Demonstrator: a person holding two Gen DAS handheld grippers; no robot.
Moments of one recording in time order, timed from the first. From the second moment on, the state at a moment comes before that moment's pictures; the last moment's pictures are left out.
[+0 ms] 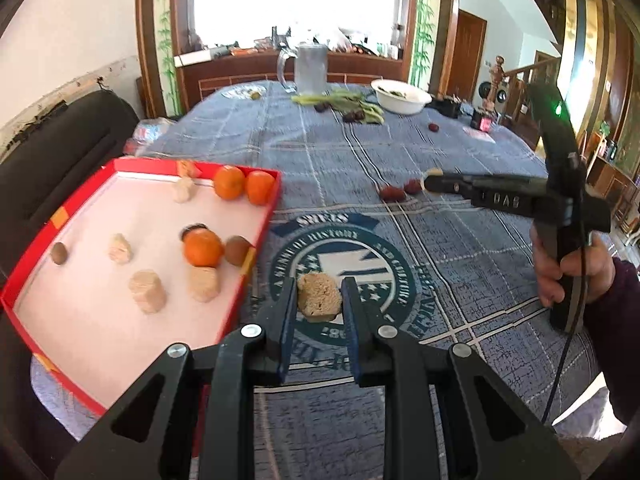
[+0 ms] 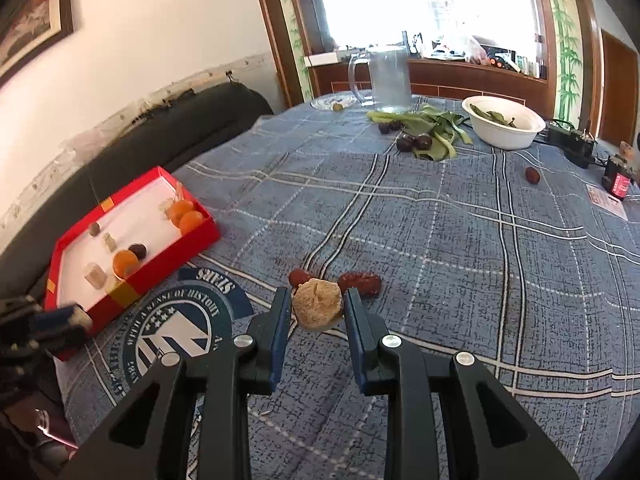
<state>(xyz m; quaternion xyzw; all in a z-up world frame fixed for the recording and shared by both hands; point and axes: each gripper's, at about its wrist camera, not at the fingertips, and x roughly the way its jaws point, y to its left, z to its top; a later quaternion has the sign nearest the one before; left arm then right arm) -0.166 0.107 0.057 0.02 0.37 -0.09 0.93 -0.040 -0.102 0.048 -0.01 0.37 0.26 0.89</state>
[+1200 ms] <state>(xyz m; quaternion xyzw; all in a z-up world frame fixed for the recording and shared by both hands) -0.173 0.230 0.049 -0.06 0.34 0.11 0.93 -0.114 0.072 0.050 0.00 0.39 0.45 0.81</state>
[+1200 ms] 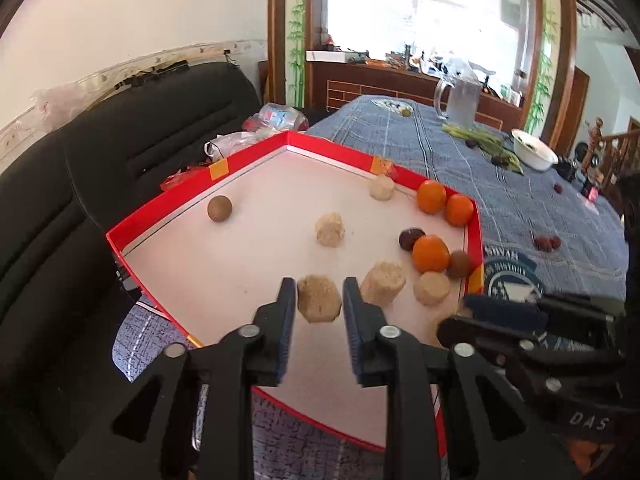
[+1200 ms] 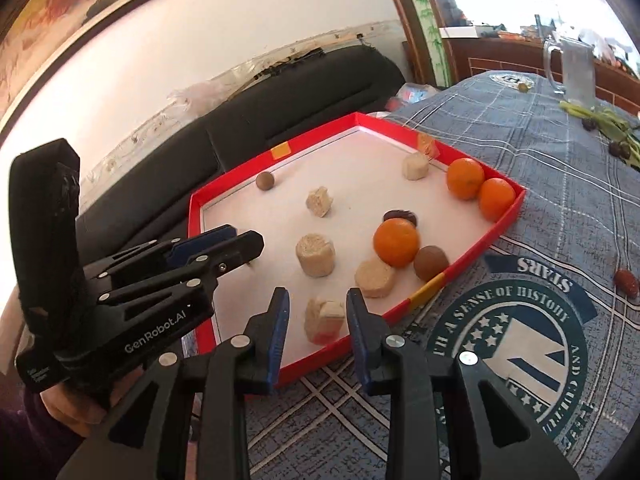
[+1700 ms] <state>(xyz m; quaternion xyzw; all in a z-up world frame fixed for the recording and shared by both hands) -0.154 0.203 0.056 -0.02 0.28 0.13 0.95 -0.060 -0.048 0.074 0.07 0.37 0.35 0.86</state>
